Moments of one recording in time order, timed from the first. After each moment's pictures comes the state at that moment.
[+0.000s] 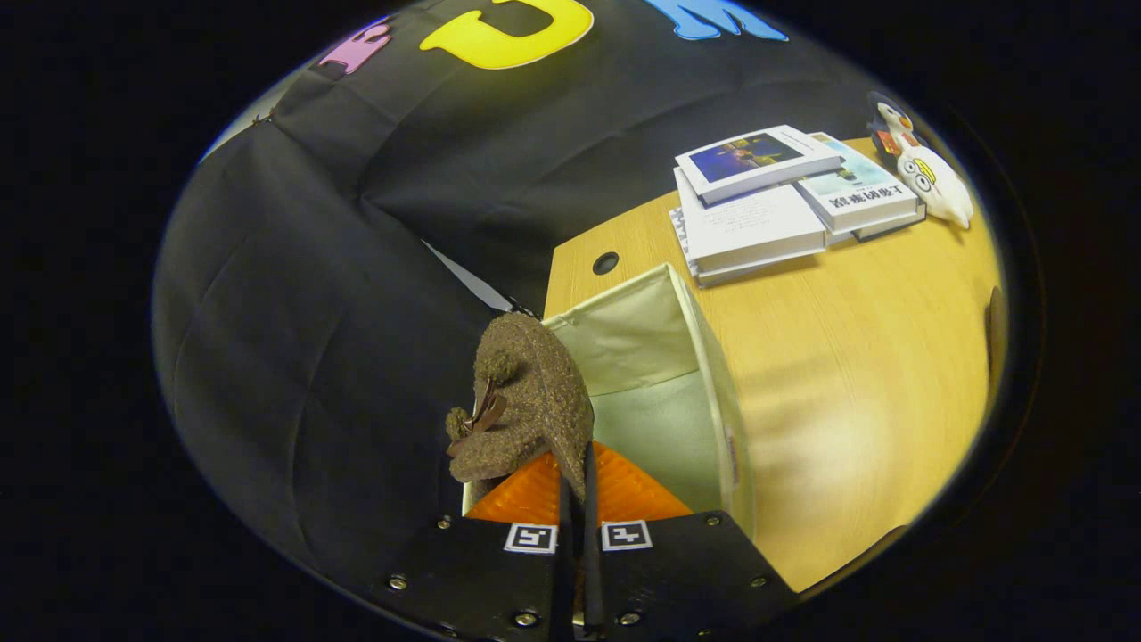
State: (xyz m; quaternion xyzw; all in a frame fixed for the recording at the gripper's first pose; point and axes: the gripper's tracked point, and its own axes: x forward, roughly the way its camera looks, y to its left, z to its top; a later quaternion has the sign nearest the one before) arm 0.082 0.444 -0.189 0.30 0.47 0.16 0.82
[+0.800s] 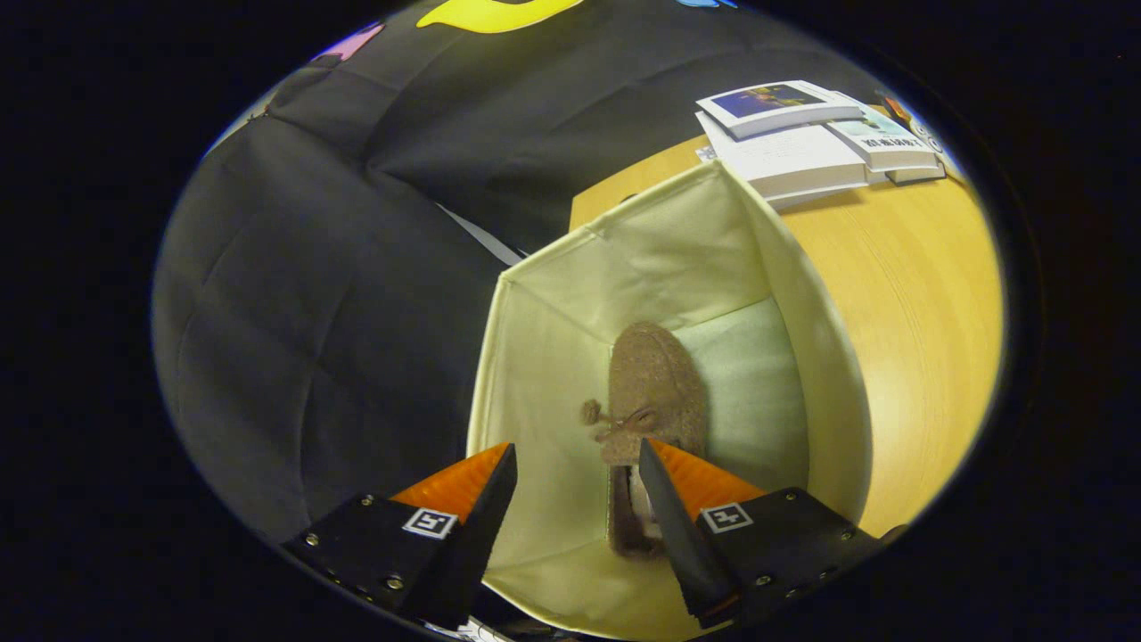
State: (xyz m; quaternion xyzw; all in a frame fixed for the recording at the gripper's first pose) arm 0.053 0.488 -0.188 0.31 0.49 0.23 0.78
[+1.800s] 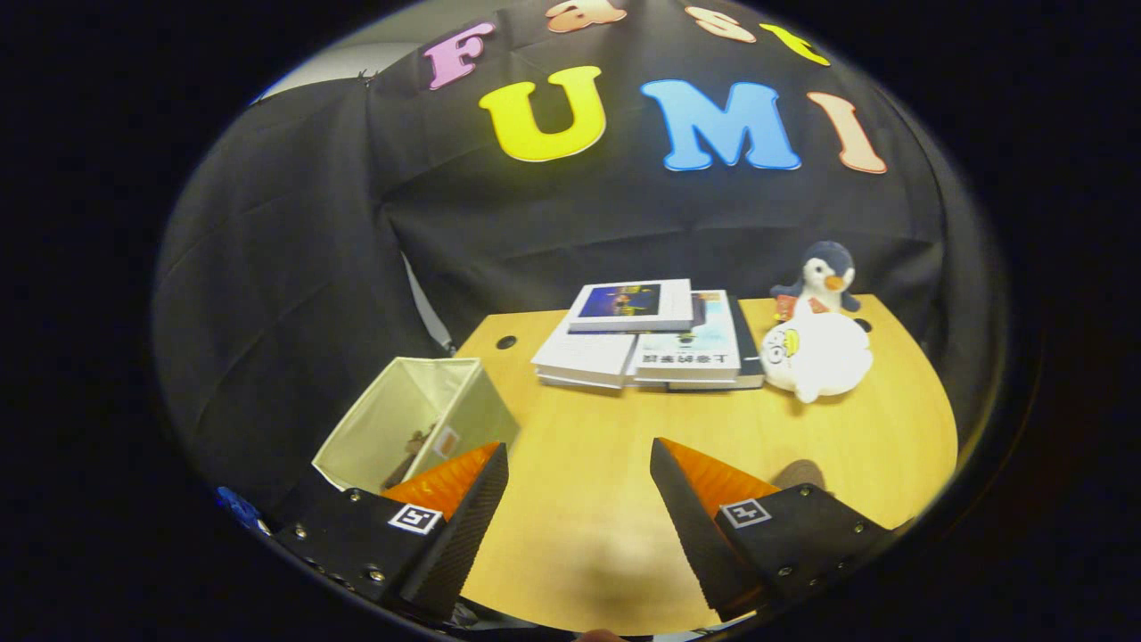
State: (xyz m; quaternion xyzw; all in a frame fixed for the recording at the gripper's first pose) arm 0.041 0.131 -0.129 0.09 0.33 0.13 0.93
